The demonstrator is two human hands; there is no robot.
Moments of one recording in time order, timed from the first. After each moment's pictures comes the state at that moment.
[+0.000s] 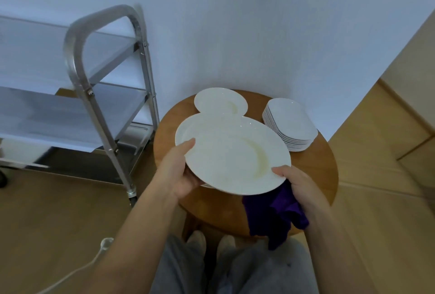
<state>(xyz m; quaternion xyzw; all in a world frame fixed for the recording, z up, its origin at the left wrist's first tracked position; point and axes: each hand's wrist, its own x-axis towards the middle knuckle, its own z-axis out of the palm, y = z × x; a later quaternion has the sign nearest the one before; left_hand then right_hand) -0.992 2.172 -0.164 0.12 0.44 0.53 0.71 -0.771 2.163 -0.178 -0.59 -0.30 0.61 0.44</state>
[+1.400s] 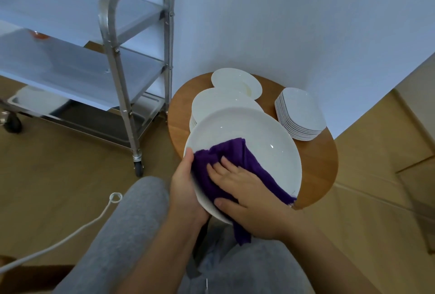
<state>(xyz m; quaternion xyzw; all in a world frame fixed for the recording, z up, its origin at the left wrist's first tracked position) -0.962 2.078 -0.213 0.02 0.27 0.65 0.71 -0.834 2.100 -0.175 -0.36 -0.90 0.23 -0.02</state>
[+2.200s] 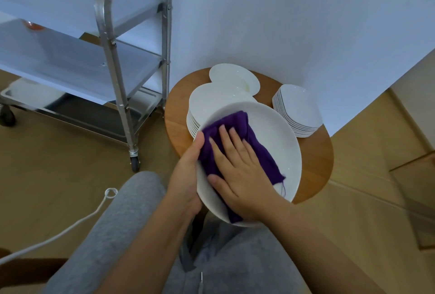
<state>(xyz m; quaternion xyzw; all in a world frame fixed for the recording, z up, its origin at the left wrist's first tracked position) -0.964 2.084 -0.196 0.14 0.31 0.62 0.70 -0.841 2.108 -0.193 -0.40 -0.91 0.03 0.08</state>
